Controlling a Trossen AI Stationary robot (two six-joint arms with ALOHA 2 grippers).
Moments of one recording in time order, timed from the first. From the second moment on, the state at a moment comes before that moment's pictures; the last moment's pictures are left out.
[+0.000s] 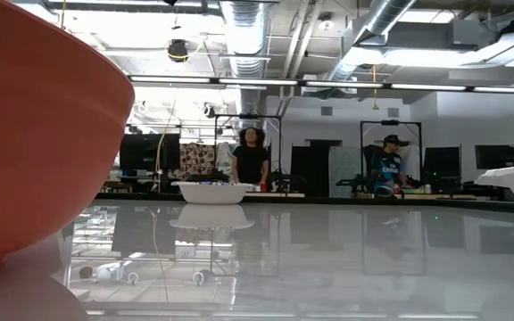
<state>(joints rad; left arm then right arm) 0.35 1.17 1.42 -0.42 0.13 -0.32 0.84 0.81 1.47 -0.89 0.99 0.27</state>
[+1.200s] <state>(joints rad) 0.27 1.24 1.42 -0.38 0.10 -0.23 0.83 0.49 1.09 -0.30 0.86 -0.08</state>
